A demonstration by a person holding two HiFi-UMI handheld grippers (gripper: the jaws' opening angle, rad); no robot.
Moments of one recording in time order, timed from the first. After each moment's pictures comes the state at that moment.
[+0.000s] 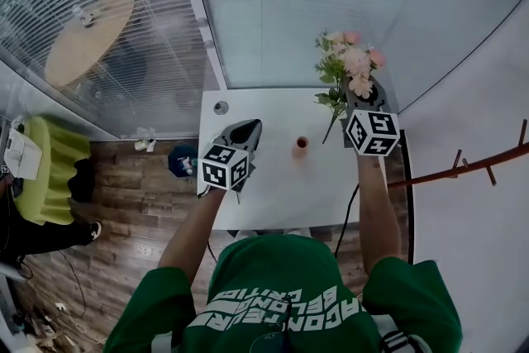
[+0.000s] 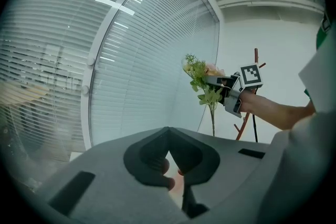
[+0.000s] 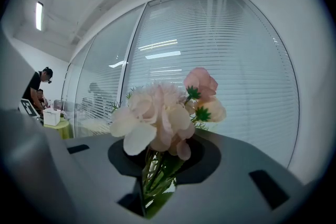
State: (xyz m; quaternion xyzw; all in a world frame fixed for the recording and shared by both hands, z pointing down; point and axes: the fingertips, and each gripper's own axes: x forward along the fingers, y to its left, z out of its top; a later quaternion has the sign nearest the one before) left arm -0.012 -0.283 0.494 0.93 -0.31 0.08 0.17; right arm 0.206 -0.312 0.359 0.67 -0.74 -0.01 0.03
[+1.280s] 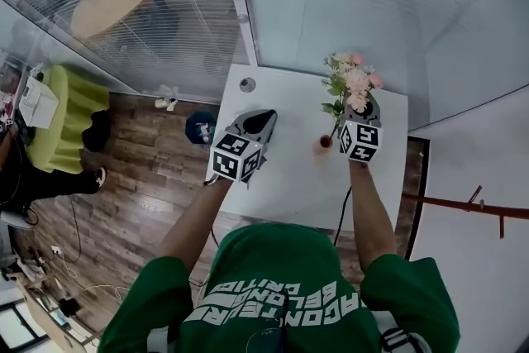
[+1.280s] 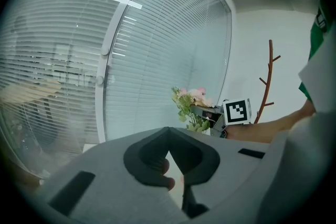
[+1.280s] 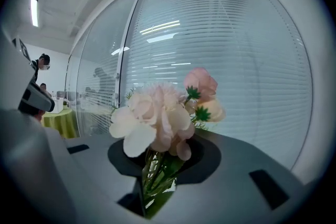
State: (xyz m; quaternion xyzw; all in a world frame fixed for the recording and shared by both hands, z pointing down) left arm -0.032 -0.312 0.527 0.91 -0.36 0.13 0.19; right arm 0.181 -0.379 0.532 0.66 -0.75 0.05 0.08
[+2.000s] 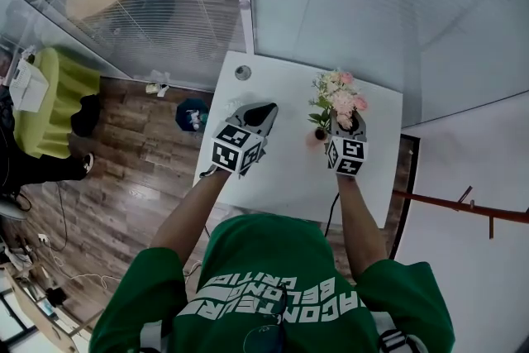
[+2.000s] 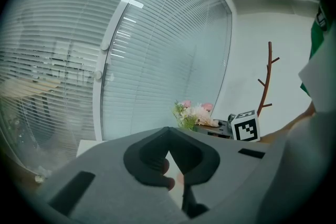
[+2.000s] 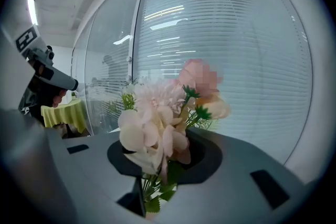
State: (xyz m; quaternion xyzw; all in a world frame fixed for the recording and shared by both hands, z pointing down) left arm -0.026 -0.301 0.537 0.91 -0.35 0.12 0.20; right arm 0.157 -0.323 0.590 0.63 -0.76 0.09 0.14
